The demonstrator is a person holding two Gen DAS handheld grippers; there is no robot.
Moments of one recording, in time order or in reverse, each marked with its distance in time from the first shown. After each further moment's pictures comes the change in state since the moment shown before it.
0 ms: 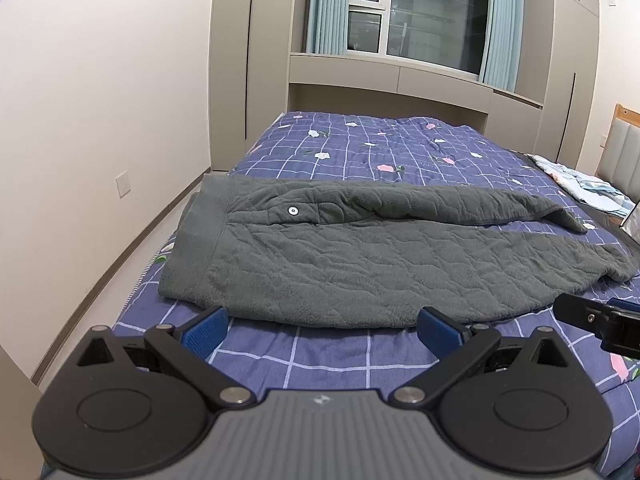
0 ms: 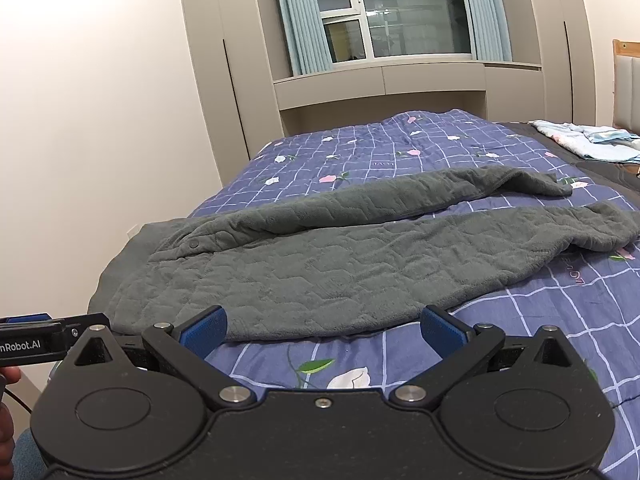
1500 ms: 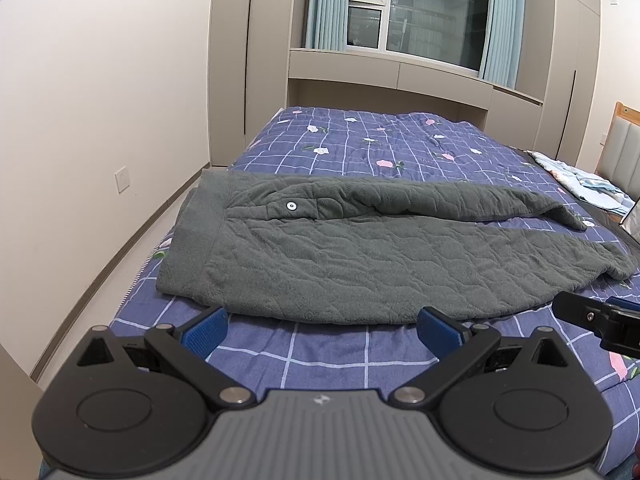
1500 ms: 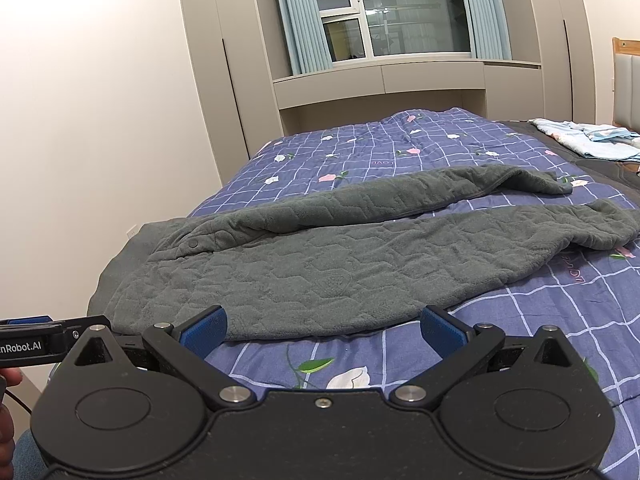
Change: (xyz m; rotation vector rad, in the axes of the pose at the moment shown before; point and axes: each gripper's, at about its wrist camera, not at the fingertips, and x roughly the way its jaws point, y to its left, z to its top) left arm 0.001 -0.002 -0.003 -0.003 0.011 -0.002; right arm 0.001 -0.001 -0.001 0.002 0.003 -0.001
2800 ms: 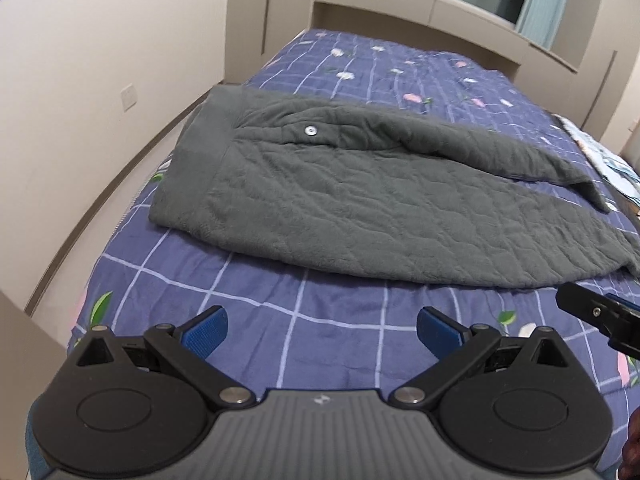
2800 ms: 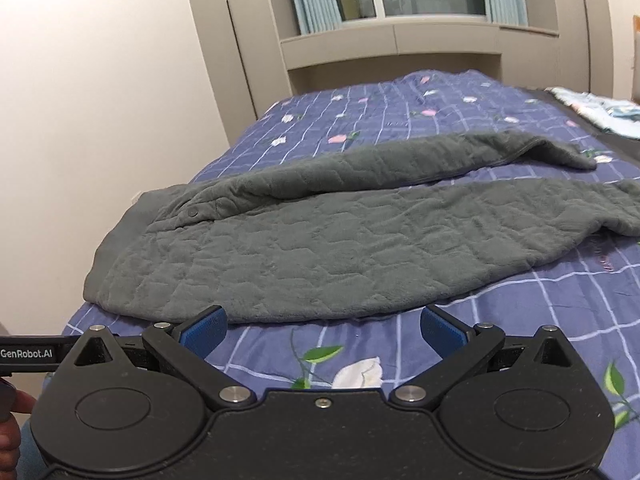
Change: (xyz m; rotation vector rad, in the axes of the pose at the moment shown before) left arm 0.050 0.019 0.014 -0.118 0.267 0.018; right arm 0.042 -0.001 0.013 -0.001 0.150 0.042
